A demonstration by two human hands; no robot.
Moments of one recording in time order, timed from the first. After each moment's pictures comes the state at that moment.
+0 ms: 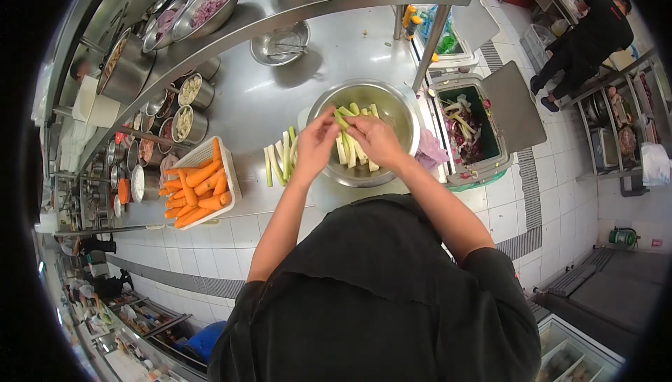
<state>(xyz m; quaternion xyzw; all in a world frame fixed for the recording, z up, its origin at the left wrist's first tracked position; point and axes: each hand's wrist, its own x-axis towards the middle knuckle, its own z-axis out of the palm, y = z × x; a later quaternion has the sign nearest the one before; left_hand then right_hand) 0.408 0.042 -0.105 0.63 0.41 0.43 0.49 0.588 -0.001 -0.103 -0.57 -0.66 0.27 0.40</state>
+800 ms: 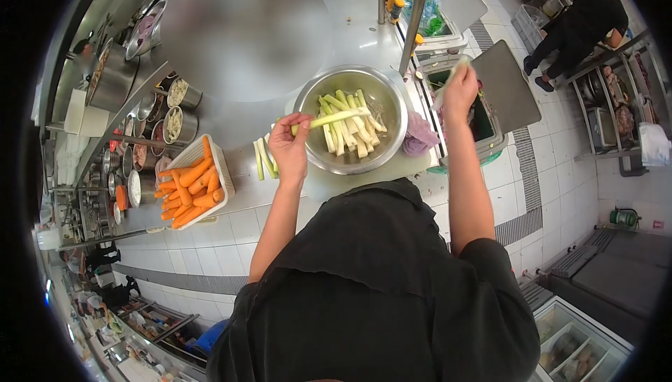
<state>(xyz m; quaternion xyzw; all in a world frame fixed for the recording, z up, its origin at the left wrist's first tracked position) 0.401 0.017 -0.098 0.50 0.39 0.56 0.52 0.773 -0.008 -0.119 -0.76 -0.28 0.05 0.59</state>
